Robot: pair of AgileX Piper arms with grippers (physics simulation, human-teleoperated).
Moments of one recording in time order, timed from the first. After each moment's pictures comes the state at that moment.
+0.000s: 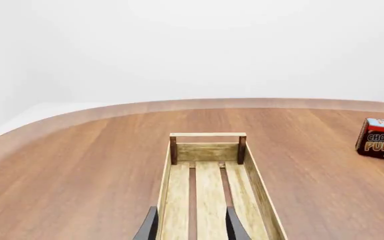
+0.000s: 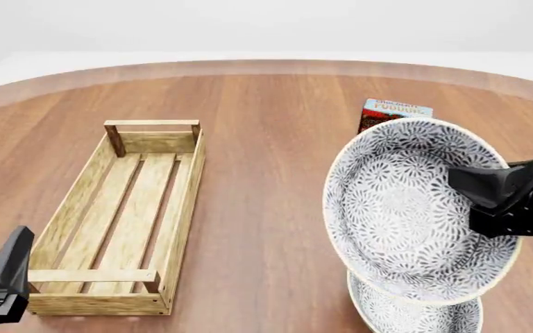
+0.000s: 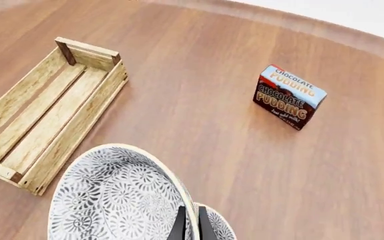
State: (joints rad) left arm 0.00 0.00 0.00 0.00 0.00; right arm 0.39 0.64 -0.66 0.55 0.03
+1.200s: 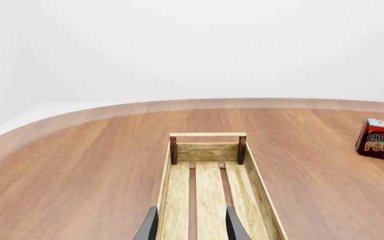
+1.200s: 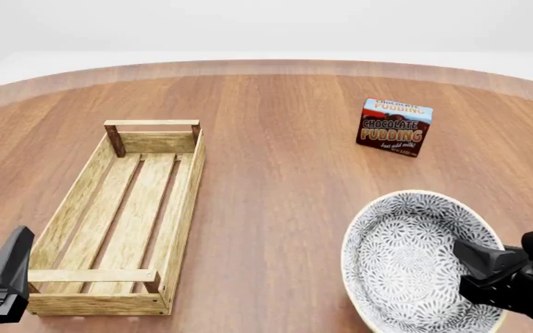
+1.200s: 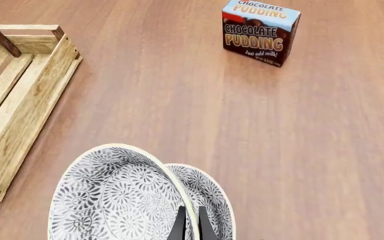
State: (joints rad) left arm 0.00 0.00 0.00 0.00 0.00; right arm 0.25 0.48 -0.26 0.37 0.15
